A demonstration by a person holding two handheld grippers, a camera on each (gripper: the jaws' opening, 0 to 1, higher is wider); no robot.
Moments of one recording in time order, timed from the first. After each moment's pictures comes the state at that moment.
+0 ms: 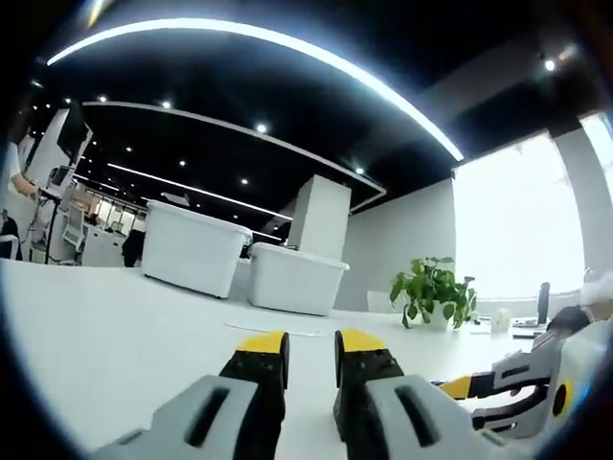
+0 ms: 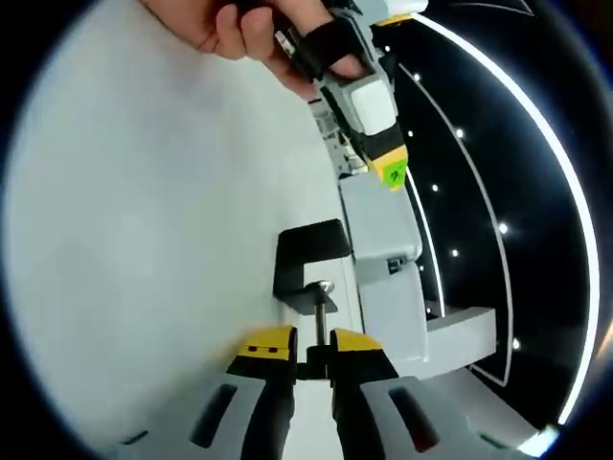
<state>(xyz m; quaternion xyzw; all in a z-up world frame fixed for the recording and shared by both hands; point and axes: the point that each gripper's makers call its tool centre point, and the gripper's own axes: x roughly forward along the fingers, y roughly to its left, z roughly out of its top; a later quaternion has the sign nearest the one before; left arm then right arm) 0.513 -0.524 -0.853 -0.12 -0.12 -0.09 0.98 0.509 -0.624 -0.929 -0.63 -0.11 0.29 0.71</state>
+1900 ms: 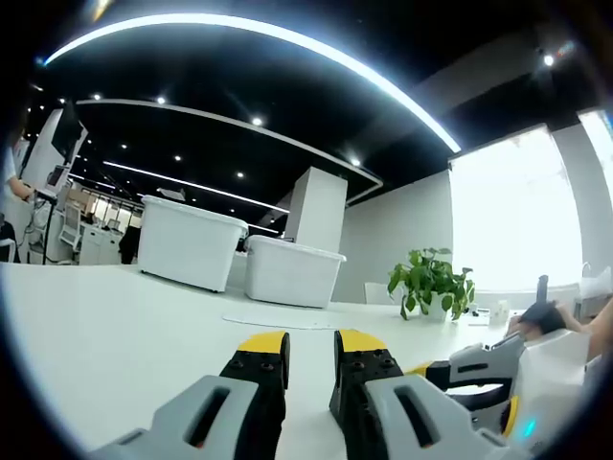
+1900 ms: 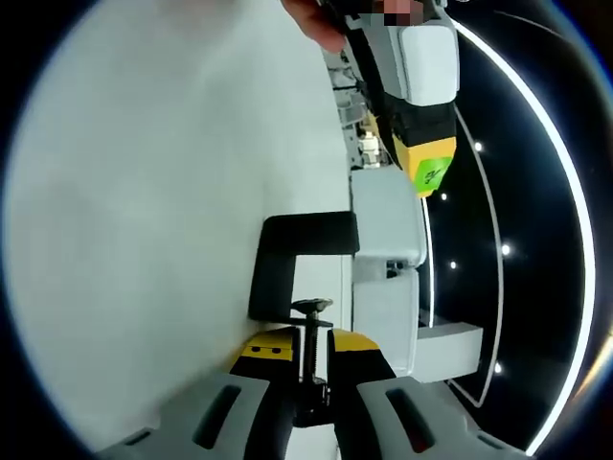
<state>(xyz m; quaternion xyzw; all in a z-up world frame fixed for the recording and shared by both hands) 0.519 -0.530 -0.857 -0.11 -0.11 -0.10 0.98 0.543 -0.611 -0.932 -0.69 -0.11 0.26 0.67</state>
